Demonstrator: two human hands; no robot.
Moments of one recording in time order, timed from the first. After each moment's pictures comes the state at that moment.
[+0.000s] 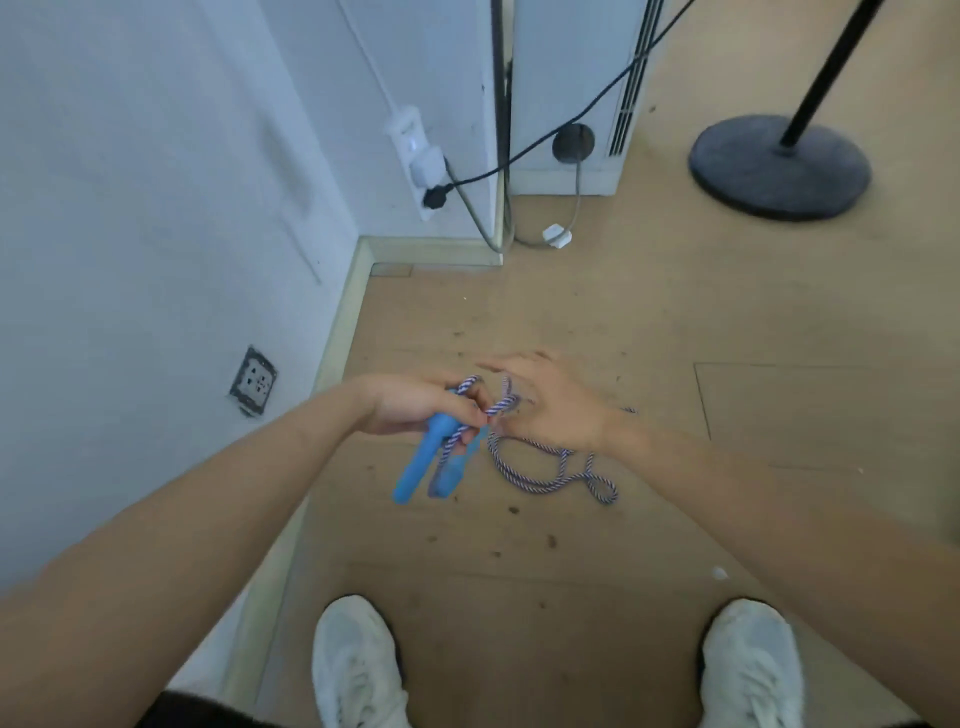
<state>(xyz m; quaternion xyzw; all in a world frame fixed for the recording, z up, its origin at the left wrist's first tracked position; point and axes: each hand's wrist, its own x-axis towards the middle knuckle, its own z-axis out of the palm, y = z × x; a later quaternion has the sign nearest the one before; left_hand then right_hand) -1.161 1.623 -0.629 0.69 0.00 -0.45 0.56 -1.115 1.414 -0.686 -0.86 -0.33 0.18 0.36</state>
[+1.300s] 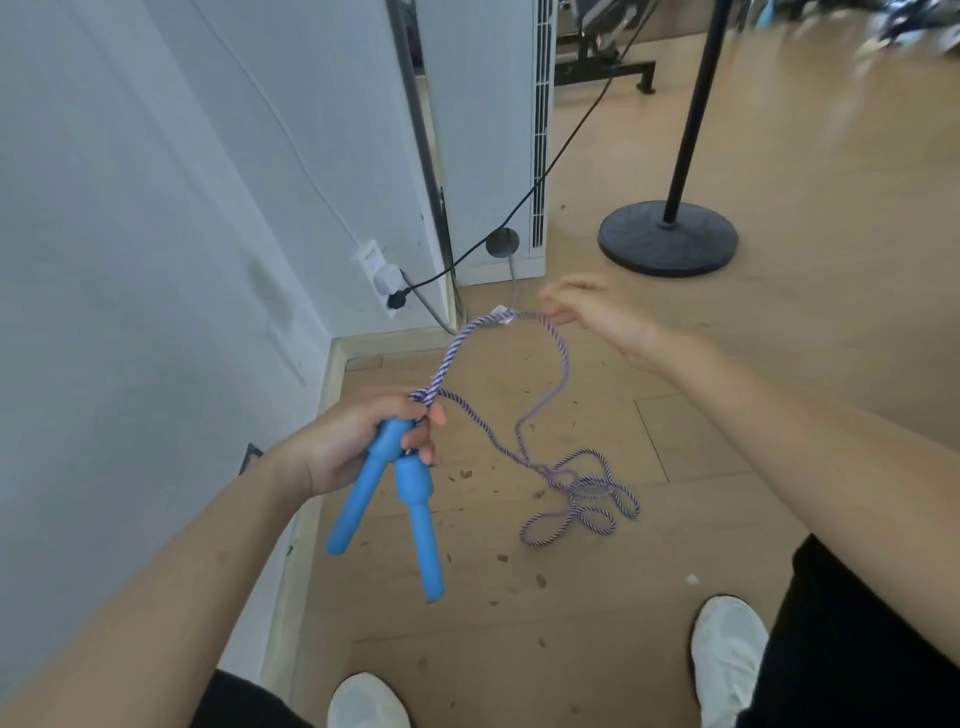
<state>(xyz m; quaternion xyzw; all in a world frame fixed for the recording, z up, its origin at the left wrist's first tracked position) -1.217 1.612 -0.515 0.69 0.00 -0.27 0.68 -1.099 1.332 -0.502 -0.80 -0.06 0.10 0.58</state>
